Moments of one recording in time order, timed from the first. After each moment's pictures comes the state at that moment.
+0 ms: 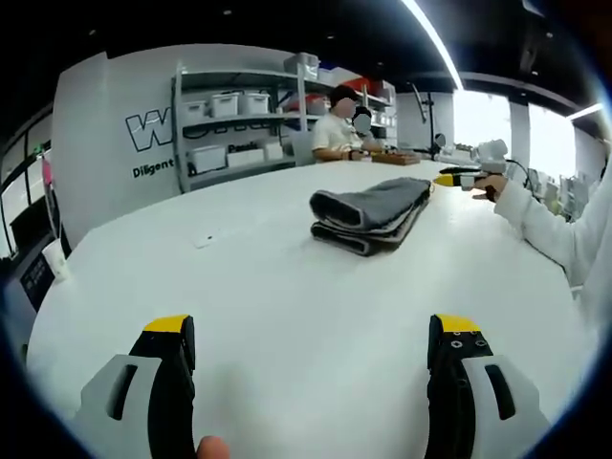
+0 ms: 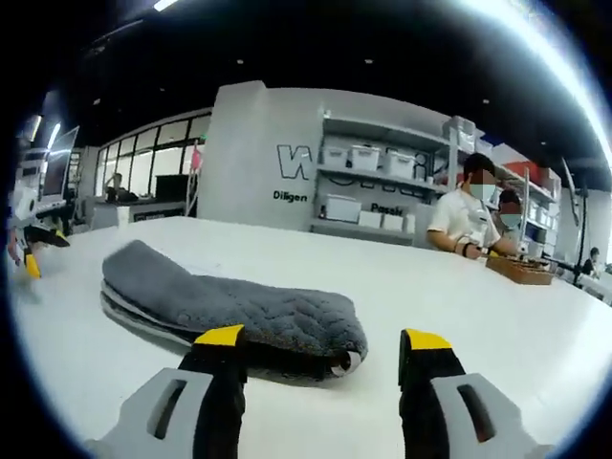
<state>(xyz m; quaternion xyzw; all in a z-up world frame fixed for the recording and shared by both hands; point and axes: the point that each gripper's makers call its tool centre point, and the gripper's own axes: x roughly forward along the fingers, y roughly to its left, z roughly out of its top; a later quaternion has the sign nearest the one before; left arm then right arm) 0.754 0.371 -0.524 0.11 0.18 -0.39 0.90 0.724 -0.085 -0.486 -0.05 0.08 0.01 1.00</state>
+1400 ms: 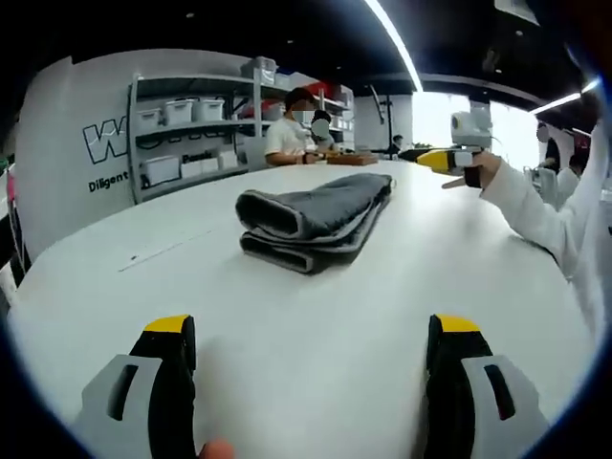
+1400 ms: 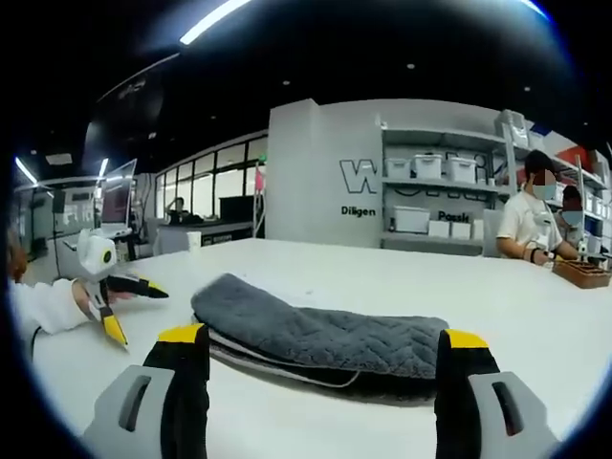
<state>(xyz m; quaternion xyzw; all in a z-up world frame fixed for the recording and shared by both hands) 0.758 0.277 -0.550 0.11 0.16 -0.49 0.85 0.712 0.009 -0.462 -0.01 0.07 0.15 0.99</state>
